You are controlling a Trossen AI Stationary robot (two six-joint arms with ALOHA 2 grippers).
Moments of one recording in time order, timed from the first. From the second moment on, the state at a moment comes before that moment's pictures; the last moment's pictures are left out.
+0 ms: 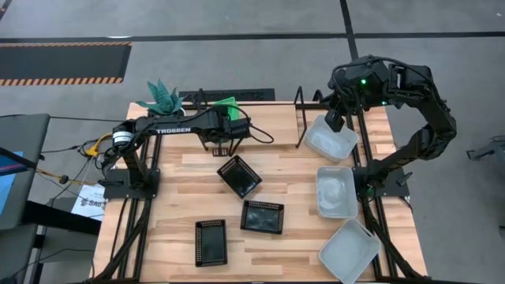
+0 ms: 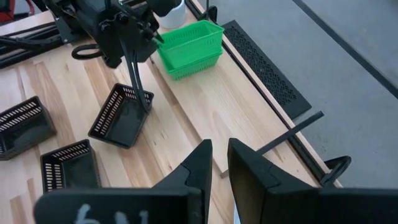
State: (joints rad) left arm 0.23 1.79 1.56 -1.21 -0.56 0.23; right arm -0.27 1.42 2.16 -1.51 0.17 0.18
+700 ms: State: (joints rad) left arm 0.23 1.79 1.56 -1.36 -0.55 0.24; right arm -0.27 1.42 2.16 -1.53 0.17 0.19
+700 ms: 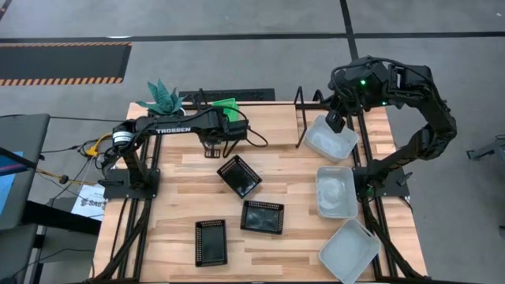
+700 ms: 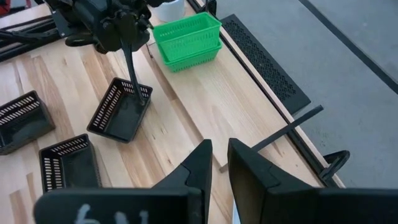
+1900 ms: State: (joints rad) left arm 0.33 1.67 1.56 -1.13 -0.16 0.13; right arm -0.18 1.42 2.11 -1.57 0.16 0.24
